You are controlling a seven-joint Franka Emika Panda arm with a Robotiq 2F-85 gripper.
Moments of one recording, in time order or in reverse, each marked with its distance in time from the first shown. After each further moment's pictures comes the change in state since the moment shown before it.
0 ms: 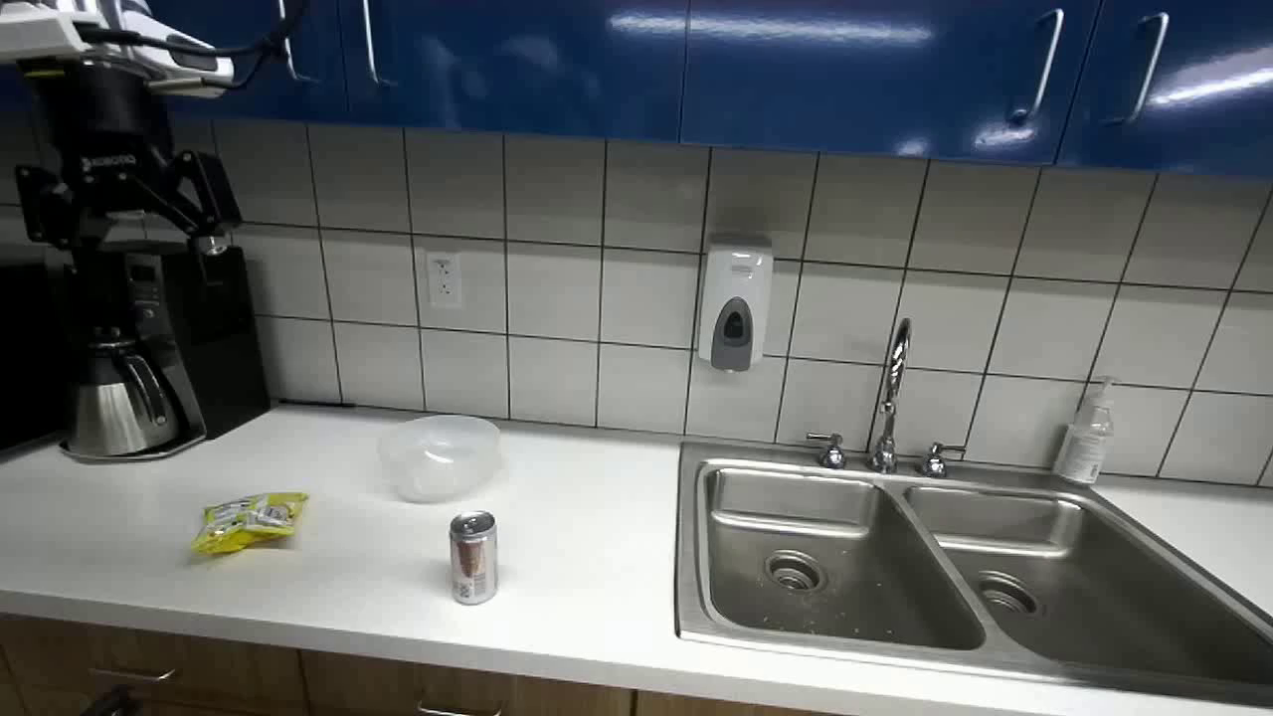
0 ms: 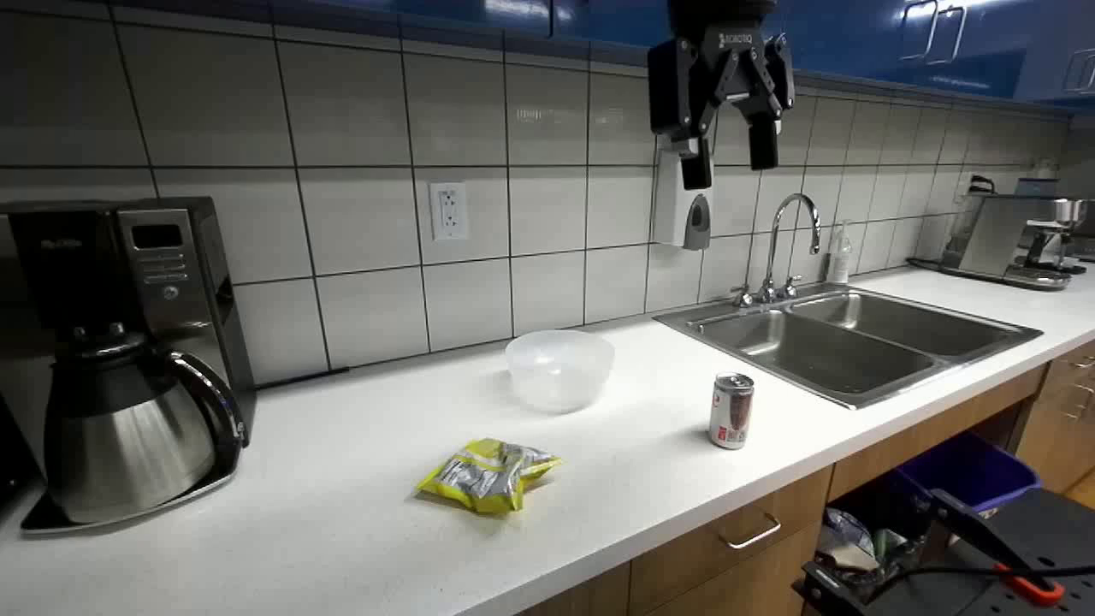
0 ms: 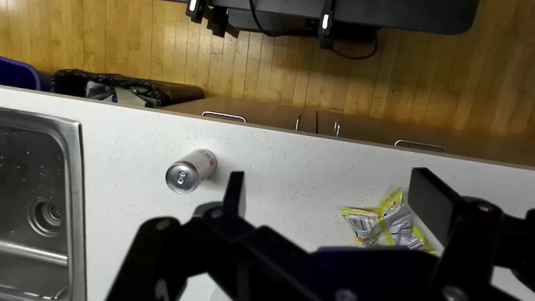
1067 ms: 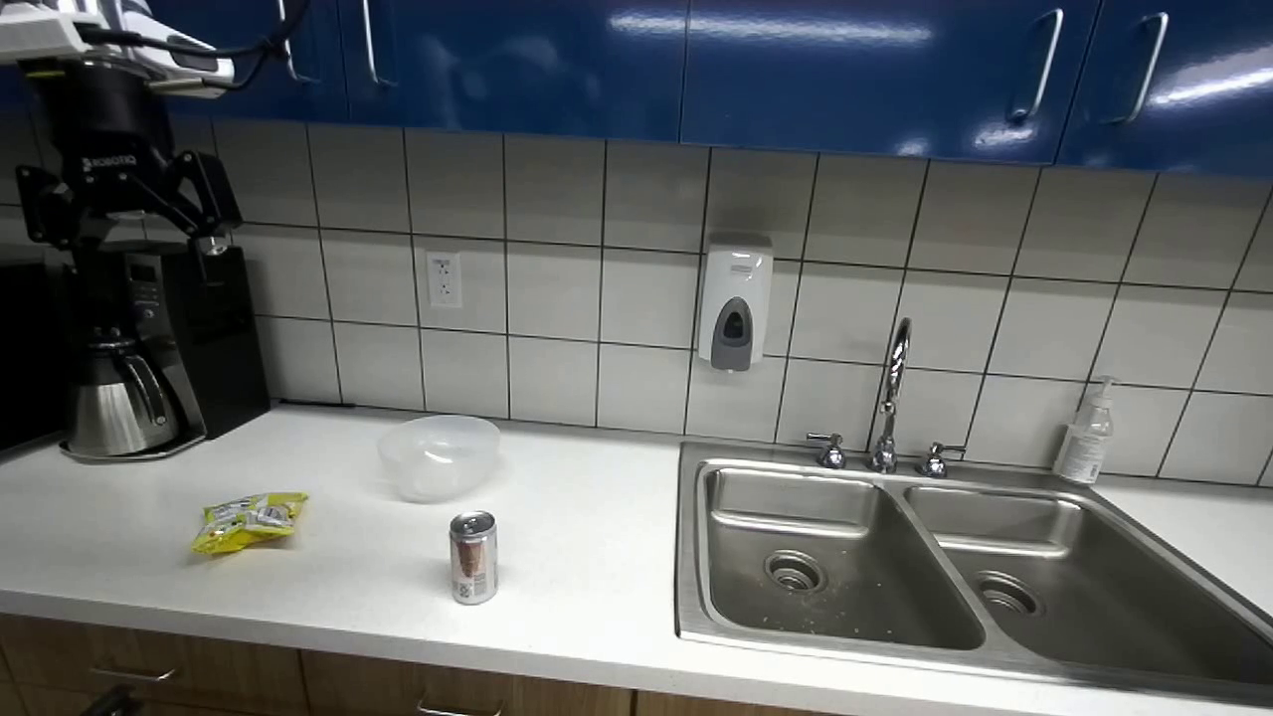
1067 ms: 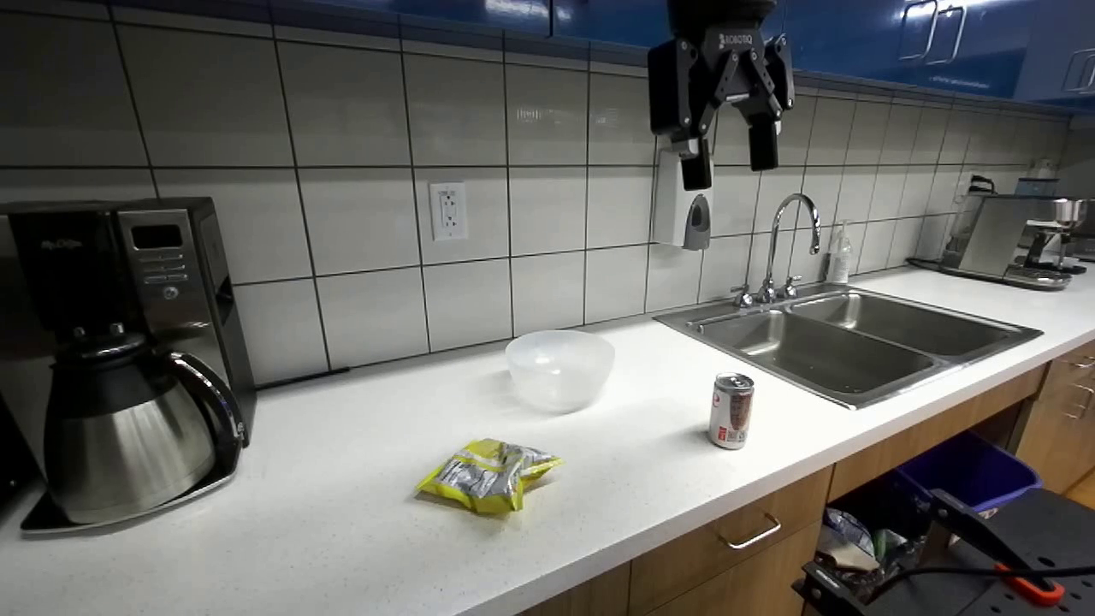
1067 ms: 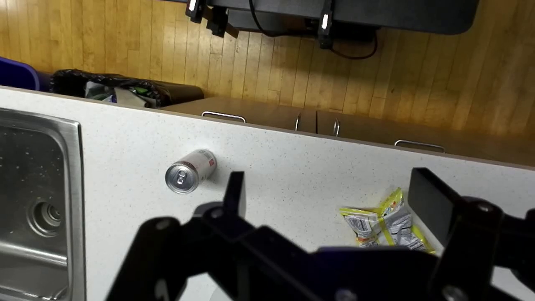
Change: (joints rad) arm 0.002 0.001 -0.004 -0.001 0.000 0.001 0.000
